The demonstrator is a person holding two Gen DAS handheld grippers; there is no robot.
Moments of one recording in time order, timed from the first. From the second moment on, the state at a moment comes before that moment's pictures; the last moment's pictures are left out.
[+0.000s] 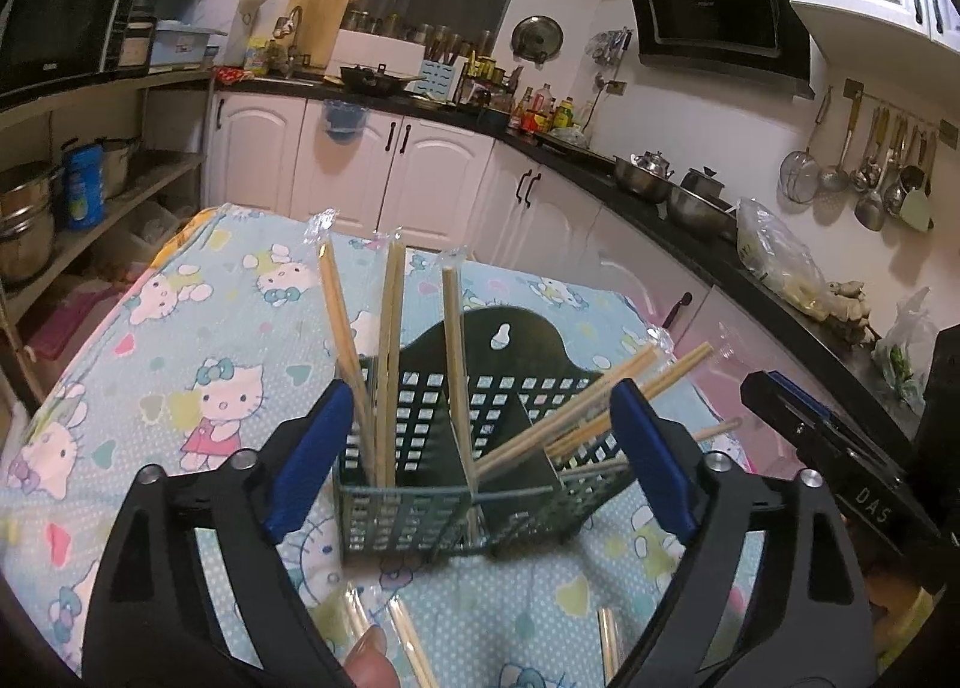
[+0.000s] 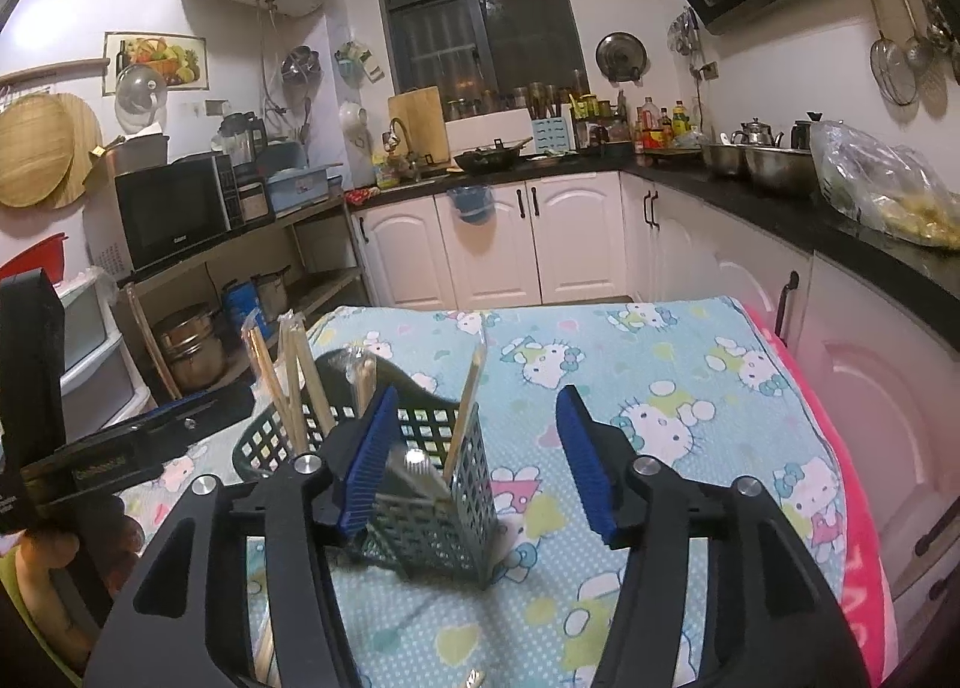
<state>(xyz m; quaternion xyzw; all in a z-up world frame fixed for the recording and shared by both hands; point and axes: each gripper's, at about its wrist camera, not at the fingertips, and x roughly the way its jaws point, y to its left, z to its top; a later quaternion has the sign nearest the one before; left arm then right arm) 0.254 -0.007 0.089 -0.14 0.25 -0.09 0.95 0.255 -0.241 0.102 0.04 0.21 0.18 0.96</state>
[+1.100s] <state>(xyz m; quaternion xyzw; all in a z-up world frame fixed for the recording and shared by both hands) 0.194 0.020 0.058 -0.15 0.29 -0.07 0.94 0.191 -0.230 0.071 0.01 0.26 0.20 0.94</state>
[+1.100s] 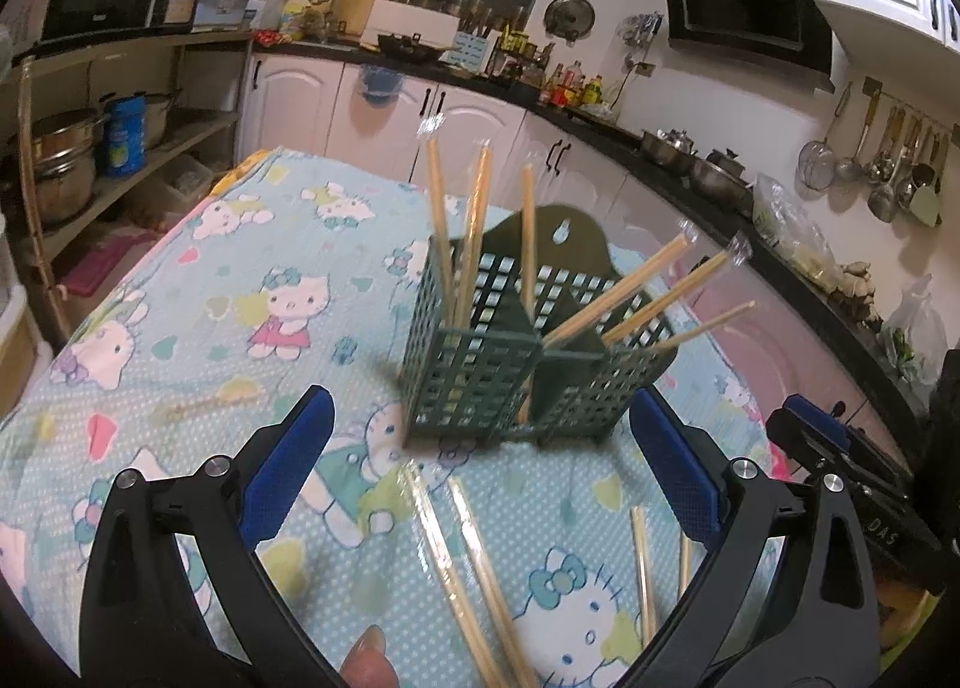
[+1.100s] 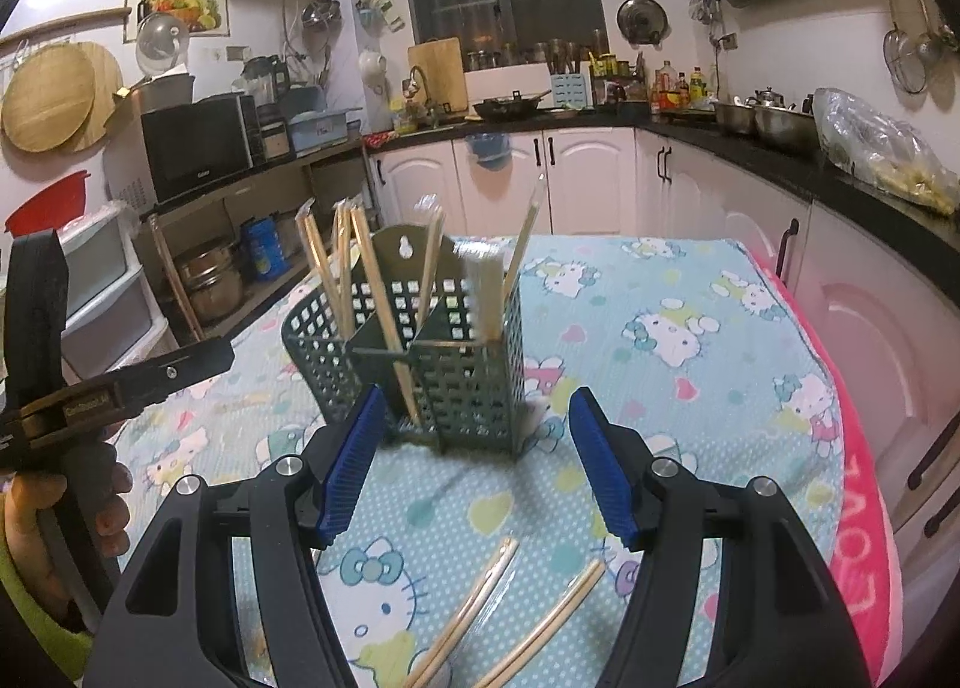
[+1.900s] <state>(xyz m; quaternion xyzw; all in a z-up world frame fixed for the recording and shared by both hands) 0.173 0.022 0.000 -0.13 0.37 -0.05 0.92 0.172 -0.220 0.027 -0.01 0.33 0.21 0.92</state>
